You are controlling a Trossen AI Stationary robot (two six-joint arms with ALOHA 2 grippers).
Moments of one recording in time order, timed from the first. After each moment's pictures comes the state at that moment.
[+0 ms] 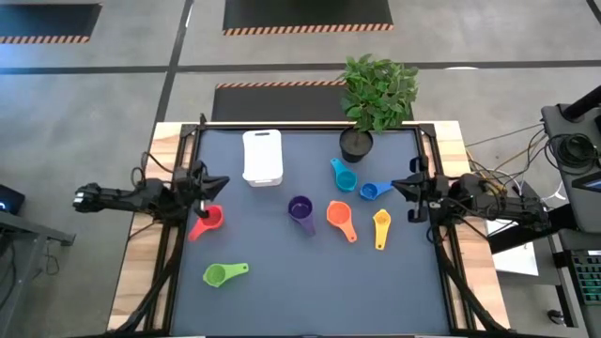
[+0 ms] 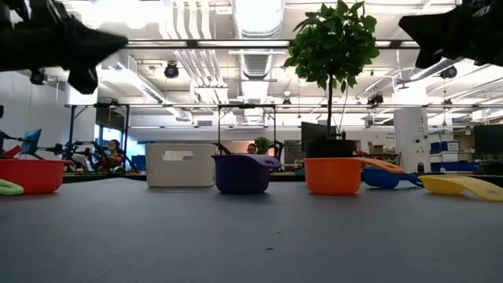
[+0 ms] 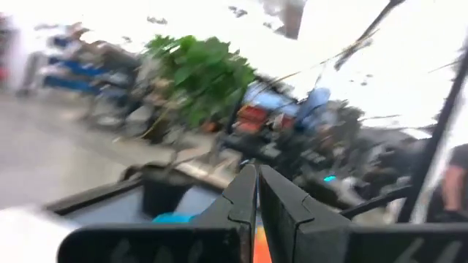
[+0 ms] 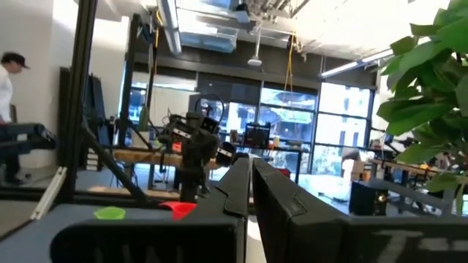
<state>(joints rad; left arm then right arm) -0.11 0.02 0.02 0.34 -0.36 -0.22 -0.11 0.02 0.03 0.34 -0.05 -0.12</state>
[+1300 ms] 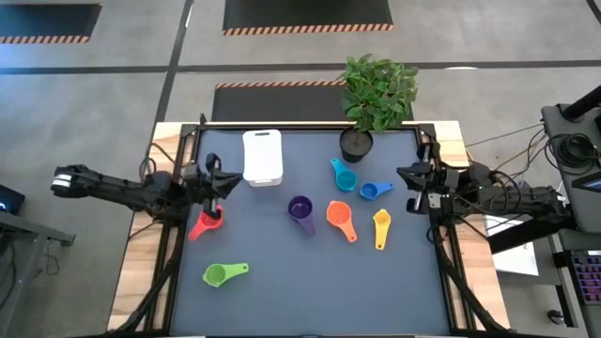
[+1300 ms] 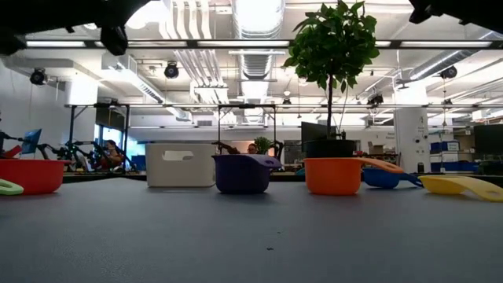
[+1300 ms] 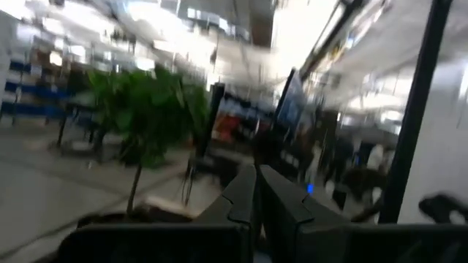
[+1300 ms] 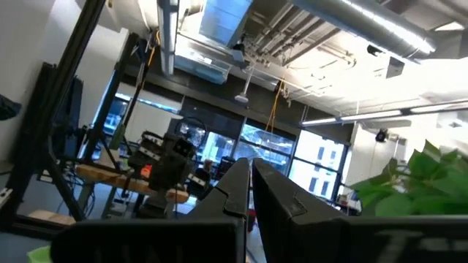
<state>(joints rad) -0.12 0.65 0.28 0.70 -0.30 -0.15 -0.11 0.36 0.23 0.58 -0.05 -0.34</state>
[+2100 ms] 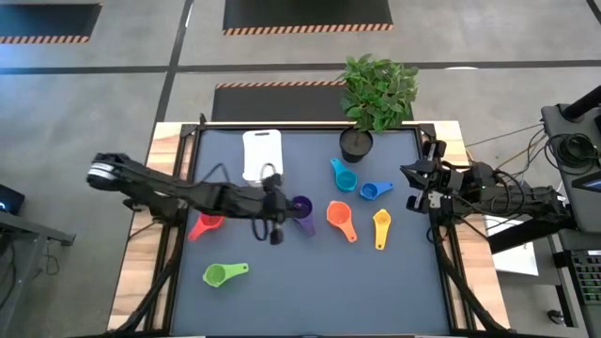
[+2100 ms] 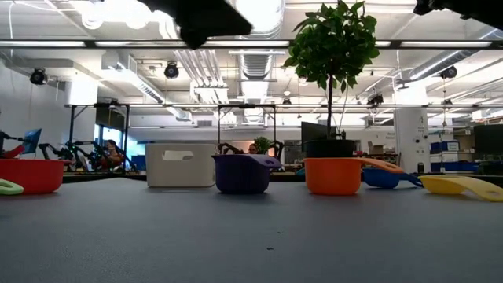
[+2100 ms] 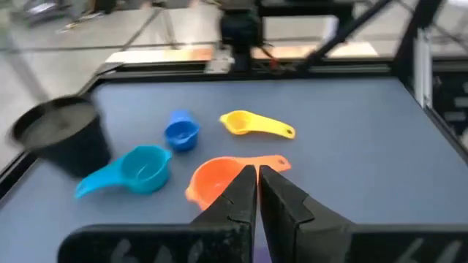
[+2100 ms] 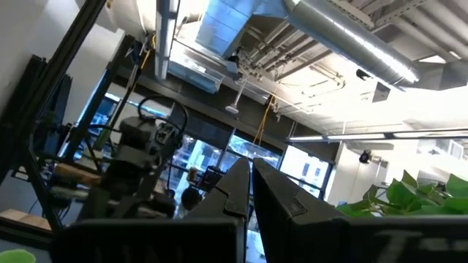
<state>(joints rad) -0.19 1.44 0.97 0.08 -0.23 -0.03 -0.11 0.36 0.24 0.61 -0.05 -0.43</state>
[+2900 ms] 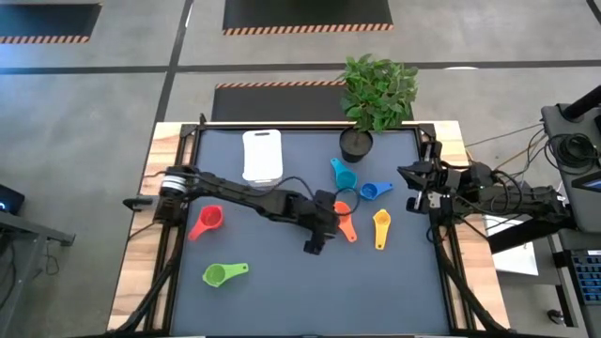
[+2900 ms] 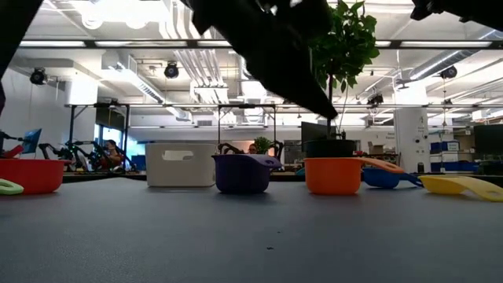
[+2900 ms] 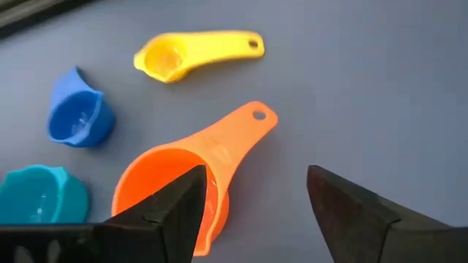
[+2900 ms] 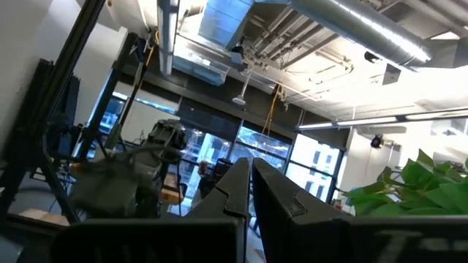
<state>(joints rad) -0.11 2.04 1.52 -0.27 -0.03 0.26 -0.11 0.36 0.24 0.58 -0.05 -0.37</state>
